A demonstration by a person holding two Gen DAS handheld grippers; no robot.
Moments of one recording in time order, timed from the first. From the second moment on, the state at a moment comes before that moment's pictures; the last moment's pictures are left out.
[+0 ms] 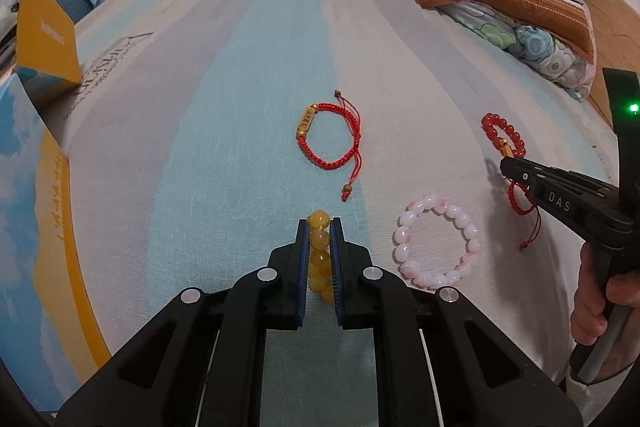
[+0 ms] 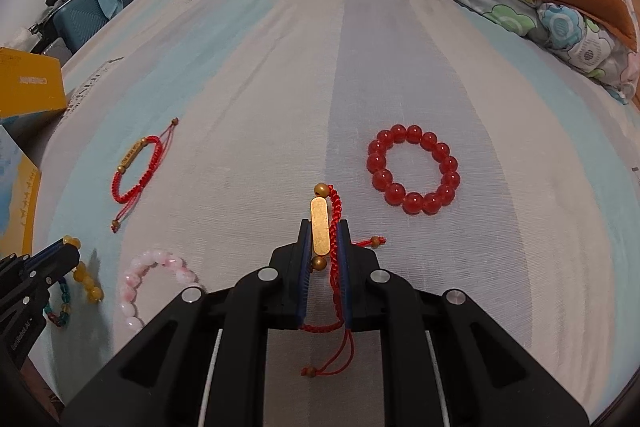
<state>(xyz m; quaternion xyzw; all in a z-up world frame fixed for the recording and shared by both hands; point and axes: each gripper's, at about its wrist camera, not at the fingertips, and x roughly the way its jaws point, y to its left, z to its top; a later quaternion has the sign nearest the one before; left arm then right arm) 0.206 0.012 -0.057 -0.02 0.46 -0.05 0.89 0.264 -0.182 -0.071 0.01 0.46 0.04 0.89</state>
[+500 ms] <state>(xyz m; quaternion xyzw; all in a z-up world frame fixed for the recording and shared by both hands) 0.189 0.011 -0.018 -0.02 0.45 -0.05 0.89 0.243 -0.175 -0.031 0.02 0.45 0.04 0.89</state>
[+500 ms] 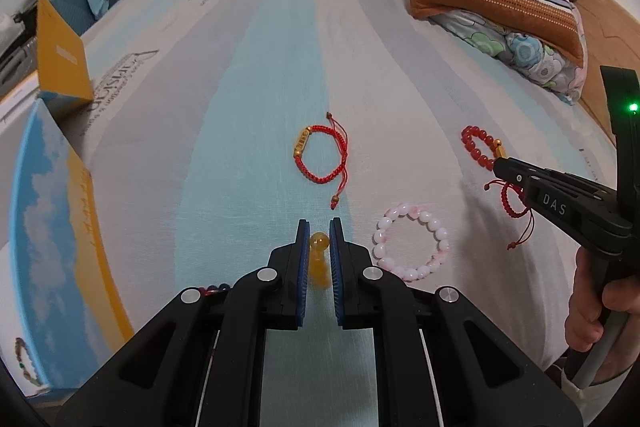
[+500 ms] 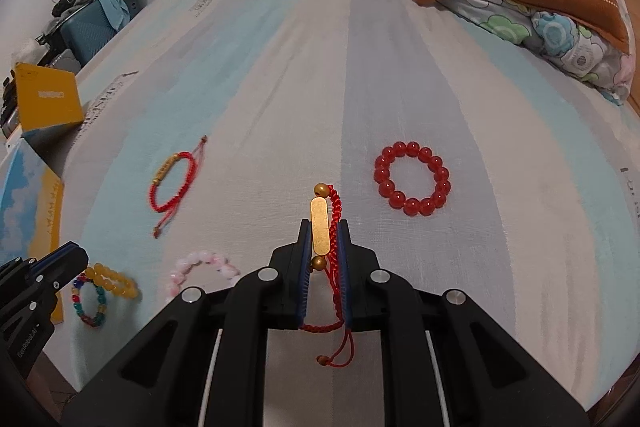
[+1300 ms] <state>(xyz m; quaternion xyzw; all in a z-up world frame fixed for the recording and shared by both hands) 0.130 0.080 0.079 -0.02 0.39 0.00 0.92 0.200 -0.091 0.047 0.01 0.41 0.10 0.91</state>
